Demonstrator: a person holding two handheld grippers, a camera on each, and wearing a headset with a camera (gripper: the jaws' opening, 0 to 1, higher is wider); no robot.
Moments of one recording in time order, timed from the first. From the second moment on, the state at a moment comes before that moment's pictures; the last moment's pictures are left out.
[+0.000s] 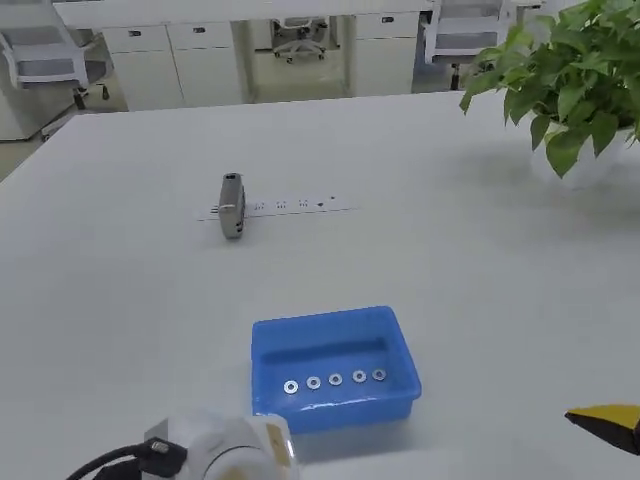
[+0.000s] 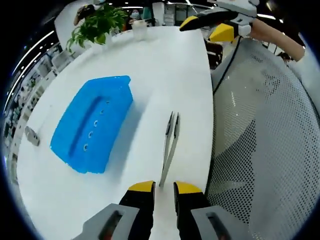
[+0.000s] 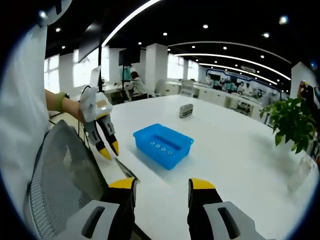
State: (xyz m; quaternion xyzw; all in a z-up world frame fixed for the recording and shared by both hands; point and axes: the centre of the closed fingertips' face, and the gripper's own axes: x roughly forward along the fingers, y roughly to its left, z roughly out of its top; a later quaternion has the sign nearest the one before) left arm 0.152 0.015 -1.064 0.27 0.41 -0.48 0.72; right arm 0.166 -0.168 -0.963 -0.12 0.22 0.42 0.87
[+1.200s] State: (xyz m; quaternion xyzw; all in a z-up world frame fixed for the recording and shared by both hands) left arm 0.170 0.067 -0.907 -0.04 0.08 -0.21 0.97; right arm 0.212 -0.180 -0.915 -0.06 0.08 0.36 0.93
